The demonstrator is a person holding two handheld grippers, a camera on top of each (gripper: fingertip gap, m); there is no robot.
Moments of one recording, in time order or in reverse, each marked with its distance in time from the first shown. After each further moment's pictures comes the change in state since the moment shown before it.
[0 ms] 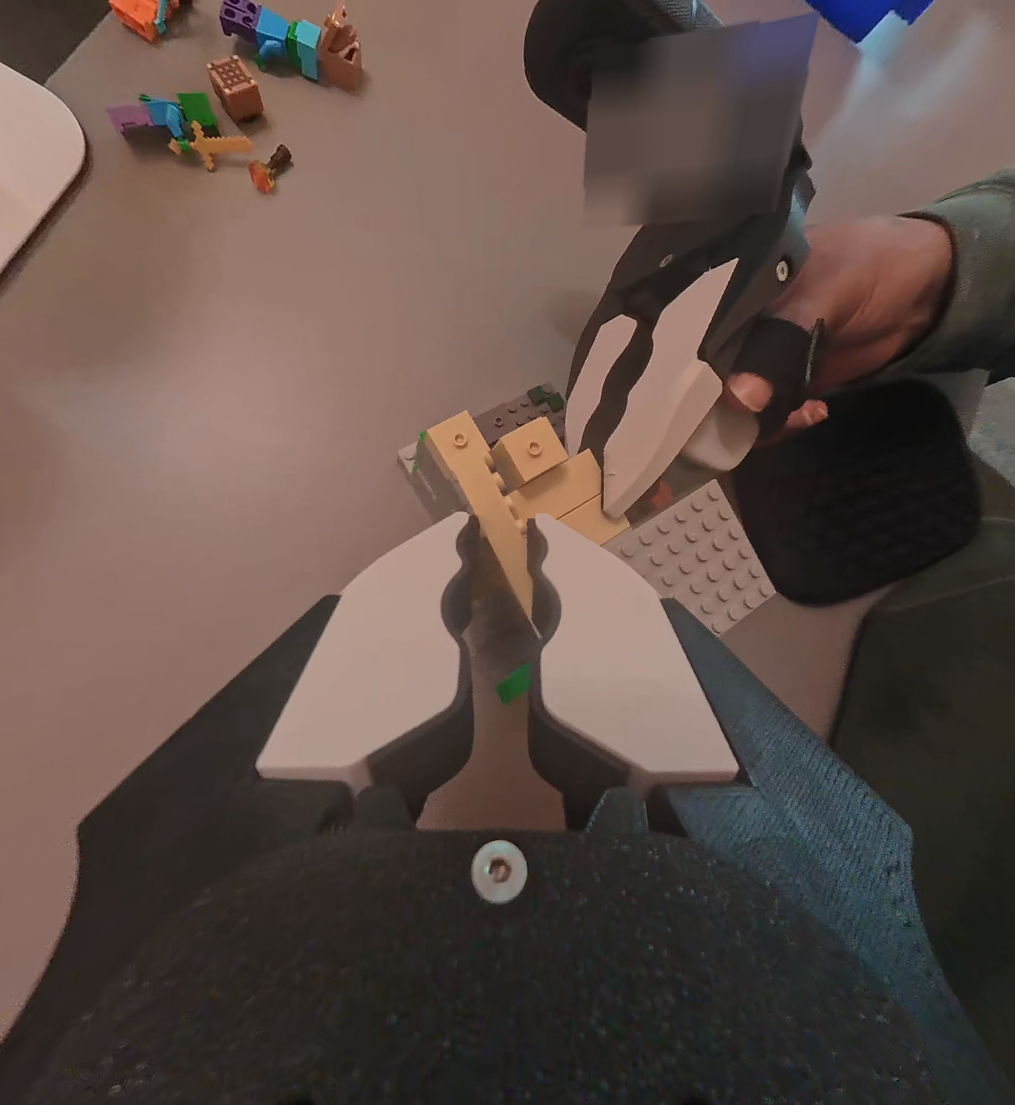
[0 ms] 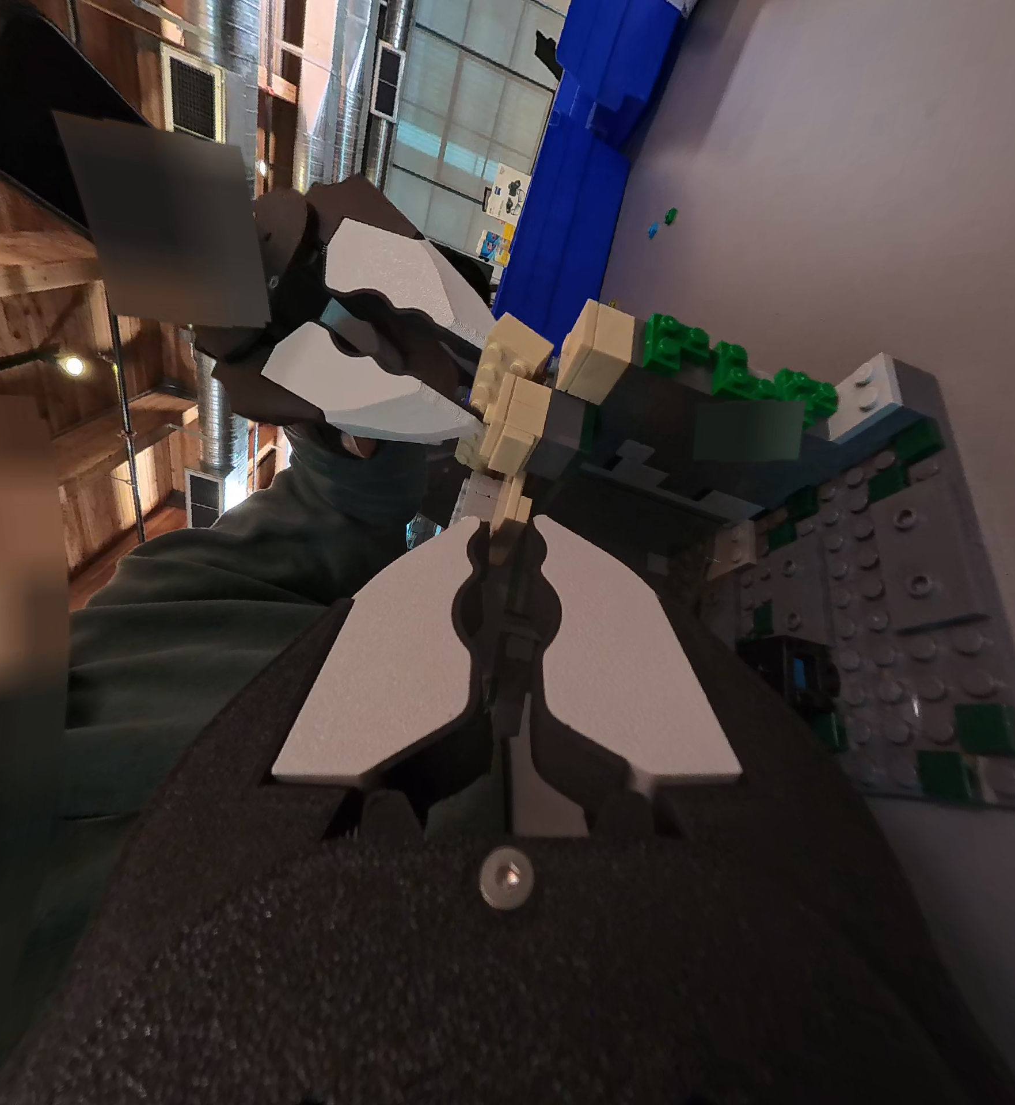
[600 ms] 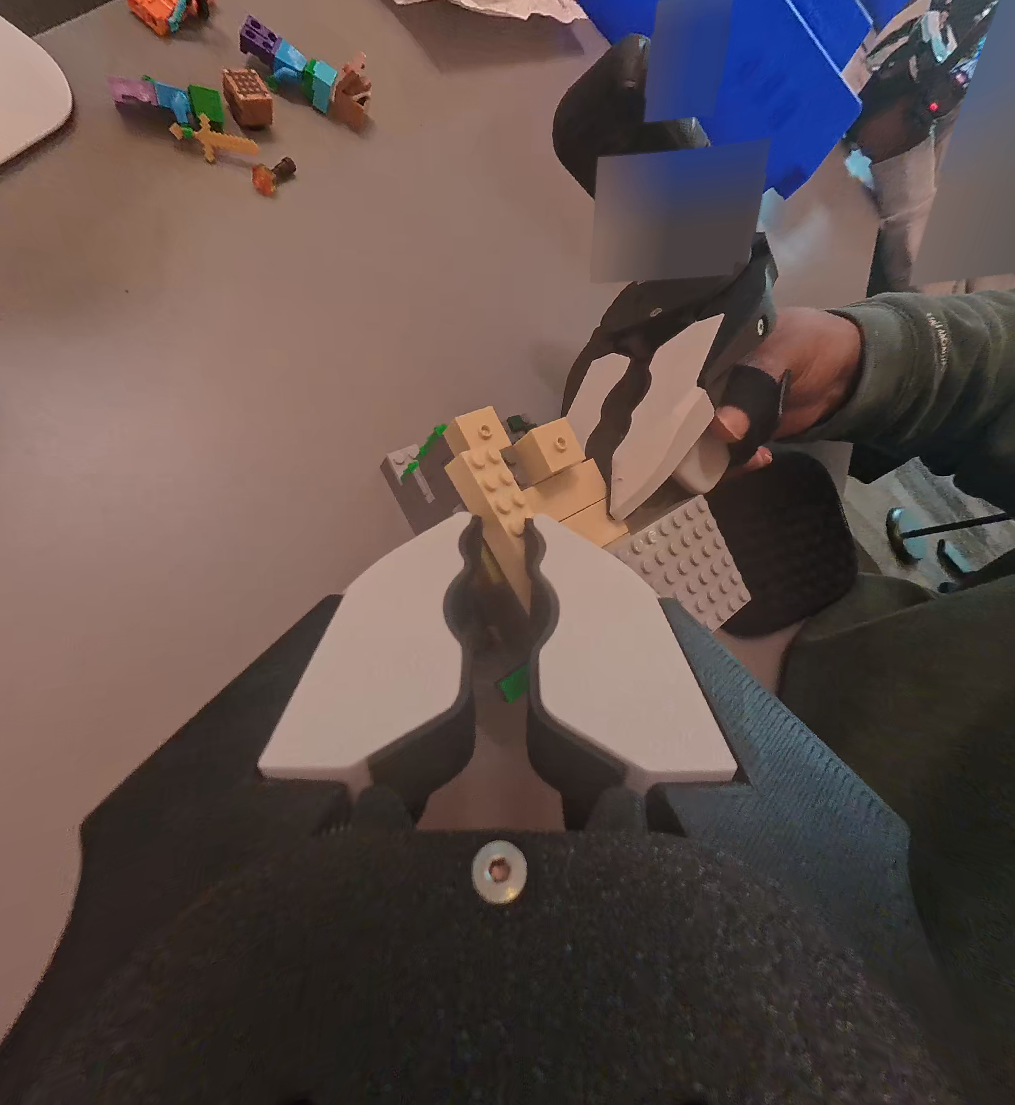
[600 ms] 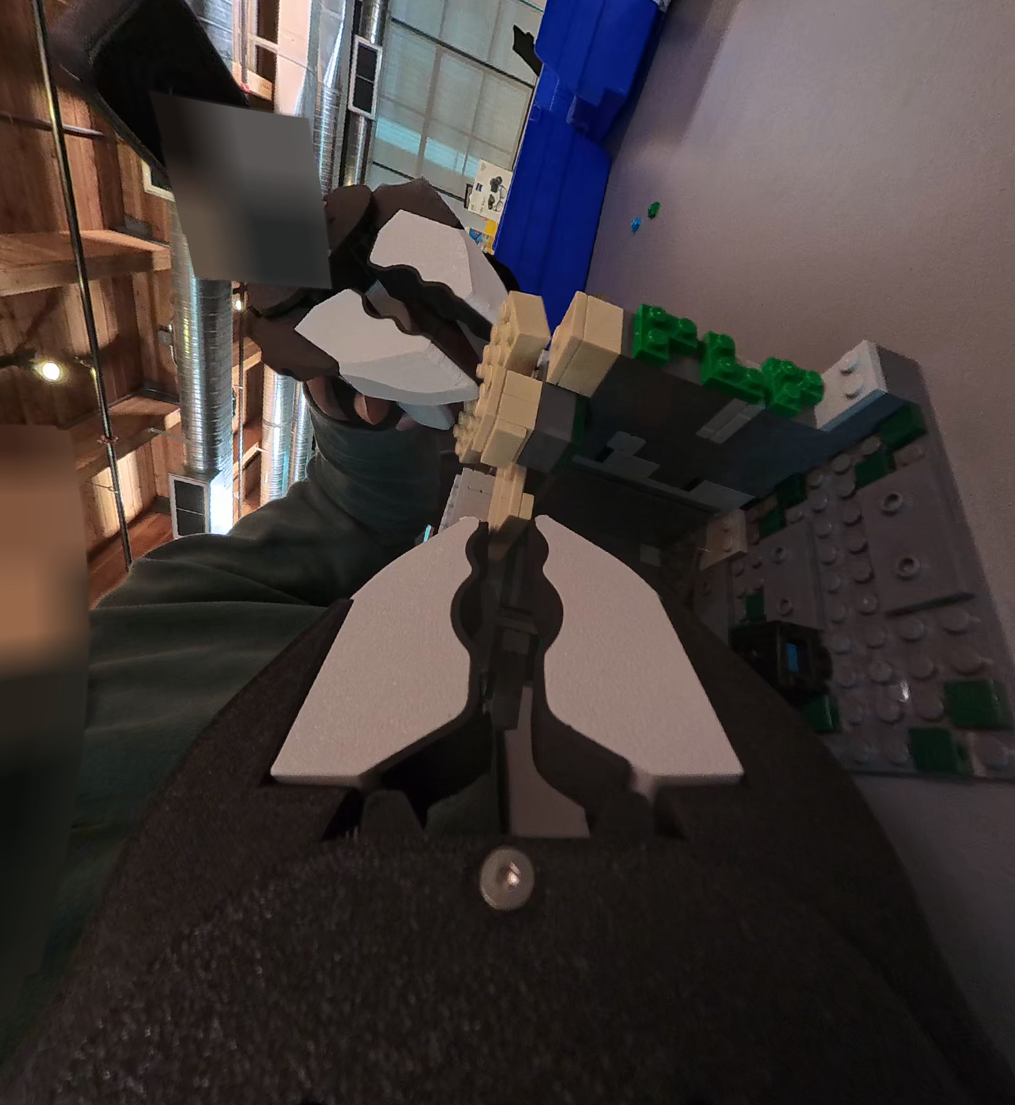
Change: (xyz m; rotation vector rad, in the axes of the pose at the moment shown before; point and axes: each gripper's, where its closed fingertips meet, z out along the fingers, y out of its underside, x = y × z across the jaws) left arm -0.009 0.004 -0.004 0.137 0.147 -0.156; right arm 0.002 0.001 -0.001 -0.005 0.031 0.010
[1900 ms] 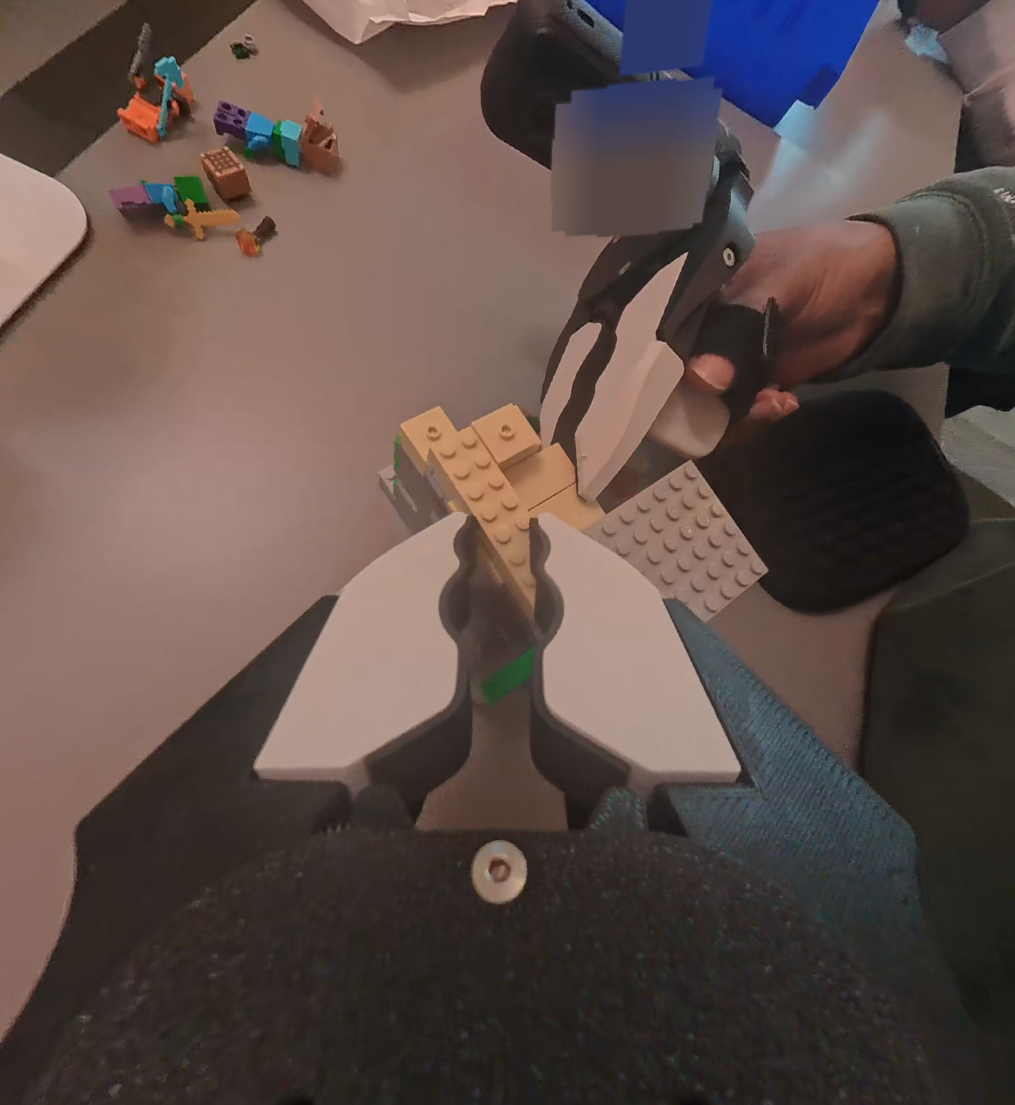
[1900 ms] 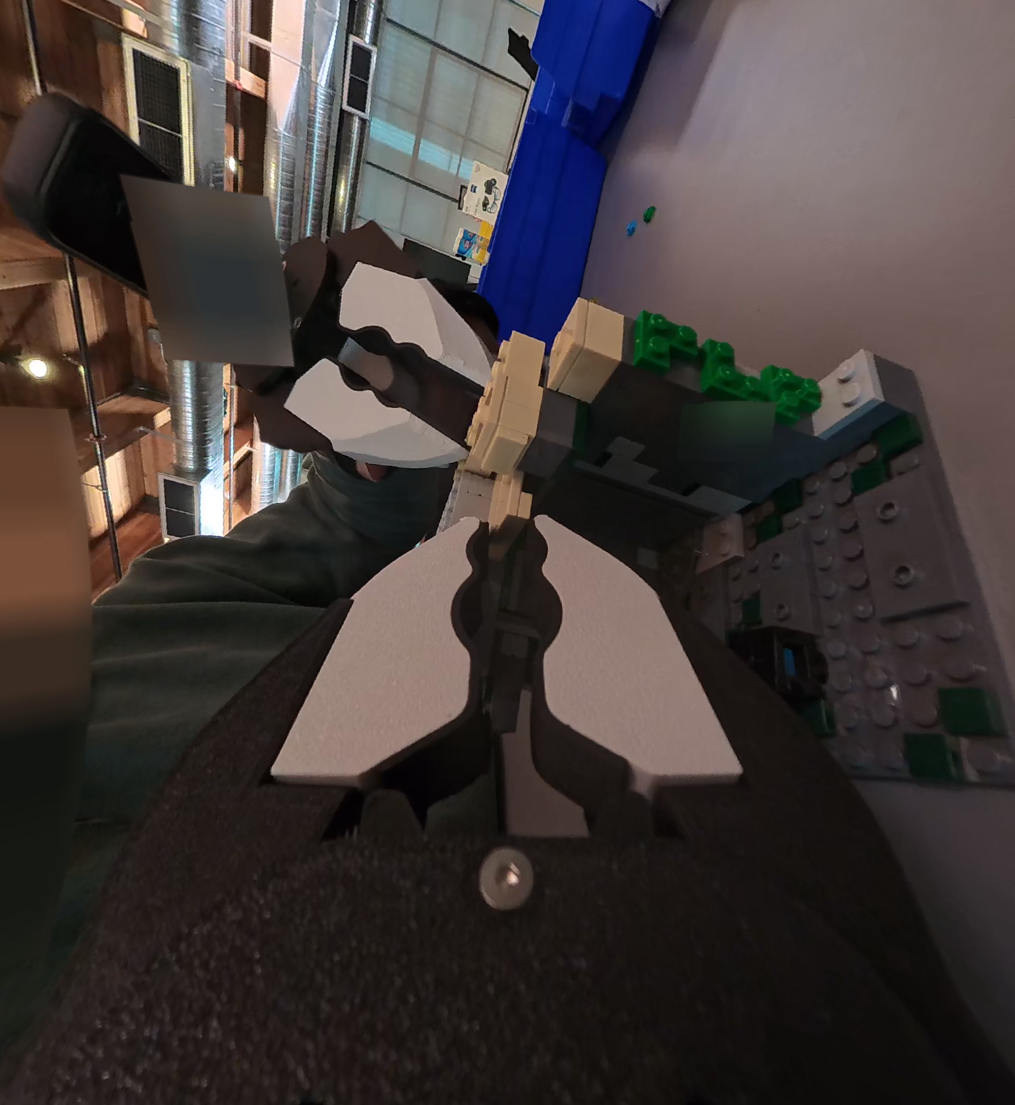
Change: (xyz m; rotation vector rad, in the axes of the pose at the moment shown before) left arm 0.016 0.006 0.006 0.007 -0.097 0.221; right arm 0.000 -0.001 0.000 0.003 0.011 -0.012
